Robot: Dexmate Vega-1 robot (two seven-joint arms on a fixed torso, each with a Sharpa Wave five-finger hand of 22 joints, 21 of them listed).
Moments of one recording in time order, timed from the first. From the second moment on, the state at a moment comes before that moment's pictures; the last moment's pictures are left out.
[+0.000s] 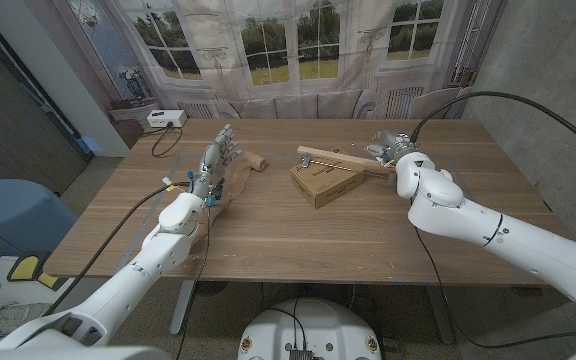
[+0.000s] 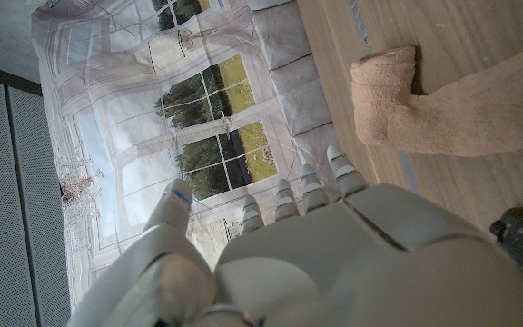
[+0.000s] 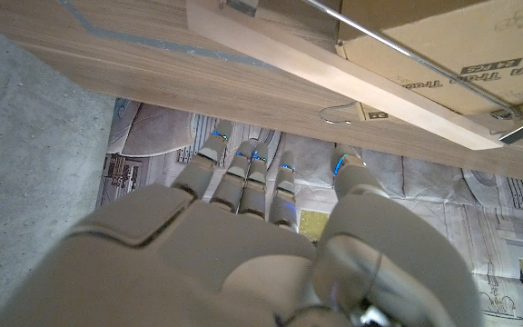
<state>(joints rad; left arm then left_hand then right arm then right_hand) 0.89 0.51 0.36 -1.28 -0.61 -0.43 -0.04 0.15 0.07 0.51 -0.14 0.17 -0.03 -0.15 0.18 0.17 -0.02 0.04 0.22 0.20 0.04 0.10 0.21 0.18 0.06 0.21 0.26 0.20 -0.60 -0.85 -0.90 -2.07 -0.50 -1.04 0.05 0.41 0.10 0.44 -0.17 0.20 0.34 -0.03 0.20 0.19 0.33 0.04 0.22 0.21 0.28 -0.04 0.23 0.20 0.35 0.09 0.23 0.18</state>
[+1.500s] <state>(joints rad) 0.80 0.47 0.38 -1.13 -0.63 -0.44 -0.11 0.15 0.07 0.51 -0.14 0.17 -0.03 -0.15 0.18 0.17 -0.02 0.04 0.22 0.20 0.04 0.10 0.20 0.19 0.07 0.21 0.26 0.20 -0.35 -0.82 -1.19 -1.94 -0.54 -1.19 0.29 0.42 0.07 0.43 -0.16 0.19 0.25 -0.06 0.18 0.19 0.29 0.05 0.20 0.21 0.29 -0.04 0.22 0.20 0.37 0.09 0.23 0.18</state>
